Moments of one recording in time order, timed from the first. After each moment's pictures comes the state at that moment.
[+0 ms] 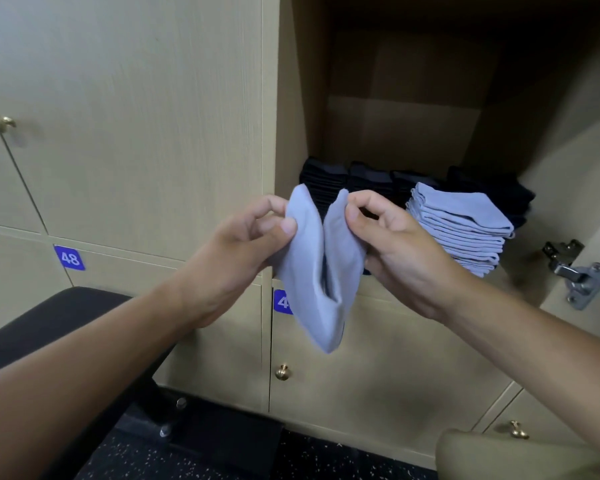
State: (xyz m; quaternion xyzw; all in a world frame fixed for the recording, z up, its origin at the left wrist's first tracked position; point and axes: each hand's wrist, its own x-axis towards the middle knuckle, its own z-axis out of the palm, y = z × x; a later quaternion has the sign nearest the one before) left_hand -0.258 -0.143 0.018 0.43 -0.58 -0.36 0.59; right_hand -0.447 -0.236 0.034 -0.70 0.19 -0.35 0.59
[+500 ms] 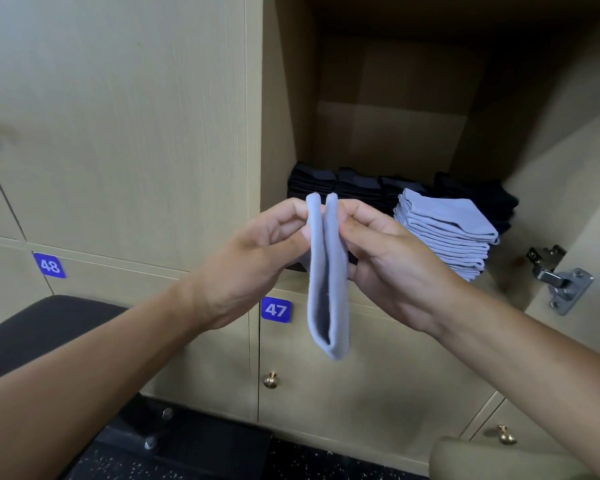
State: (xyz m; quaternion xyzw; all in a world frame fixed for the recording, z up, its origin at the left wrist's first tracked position) left_hand -0.276 -0.161 0.023 0.36 -0.64 -0.40 0.54; right_hand -0.452 -0.230 0.036 -0.65 0.20 -0.35 0.65
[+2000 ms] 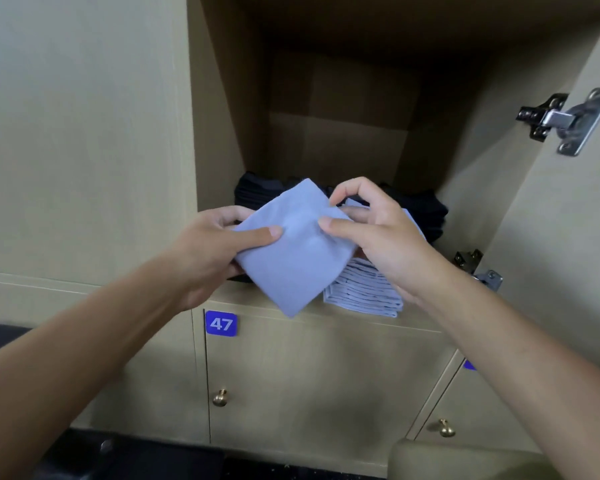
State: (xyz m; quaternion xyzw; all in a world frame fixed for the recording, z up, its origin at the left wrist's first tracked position) left_hand -0.294 -0.201 0.040 0.51 -0.44 -0.45 0.58; right_hand -0.505 -0.260 0.069 -0.74 0.34 -0.40 0.43
